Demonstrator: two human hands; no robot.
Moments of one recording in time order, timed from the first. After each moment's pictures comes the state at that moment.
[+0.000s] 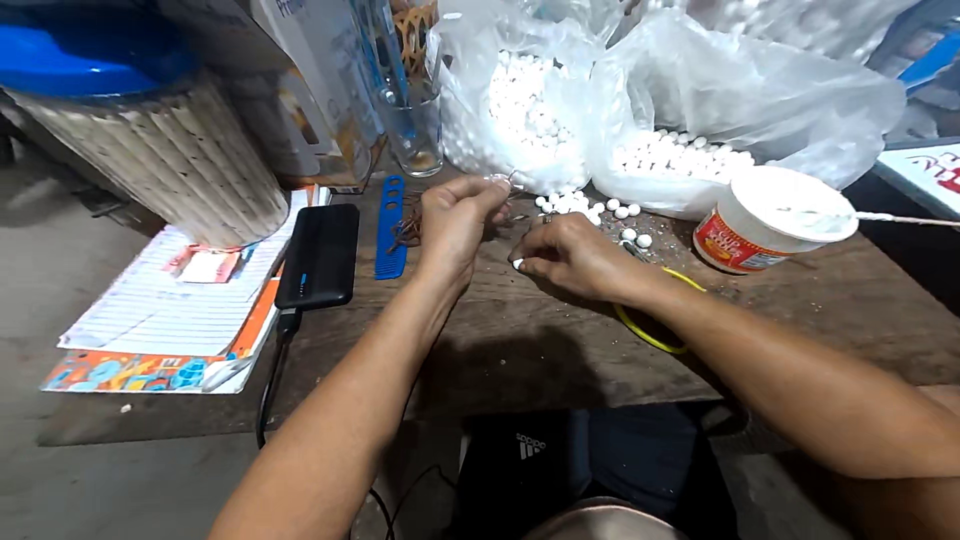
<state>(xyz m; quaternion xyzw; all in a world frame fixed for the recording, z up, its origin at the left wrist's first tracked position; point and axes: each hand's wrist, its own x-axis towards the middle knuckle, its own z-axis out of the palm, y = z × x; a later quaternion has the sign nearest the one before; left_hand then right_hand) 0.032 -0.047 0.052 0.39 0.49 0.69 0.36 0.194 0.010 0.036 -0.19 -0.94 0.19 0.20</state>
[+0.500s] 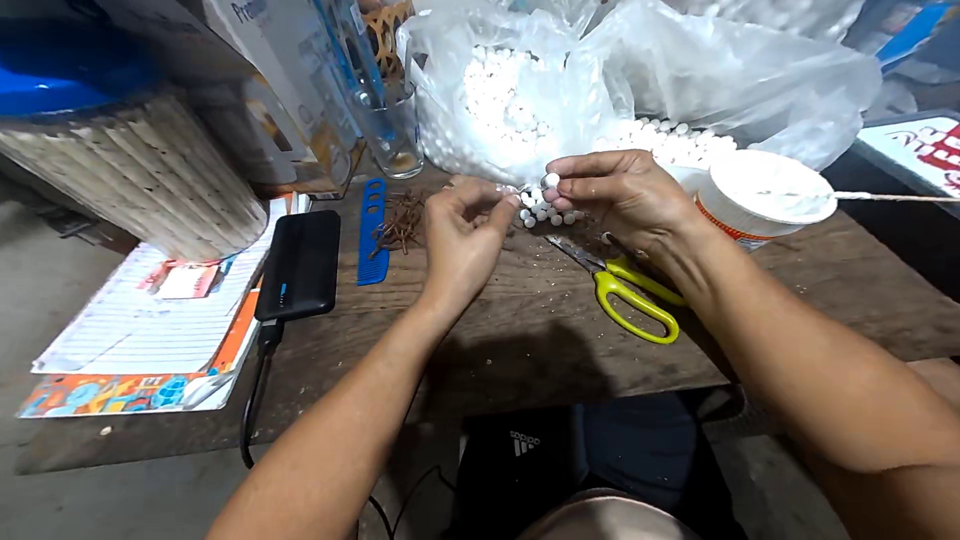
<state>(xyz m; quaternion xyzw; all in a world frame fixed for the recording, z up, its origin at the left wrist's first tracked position) 0.048 -0.054 0.038 0.59 0.48 0.63 0.15 0.222 0.030 0.066 -0.28 -0.60 0.63 0.41</state>
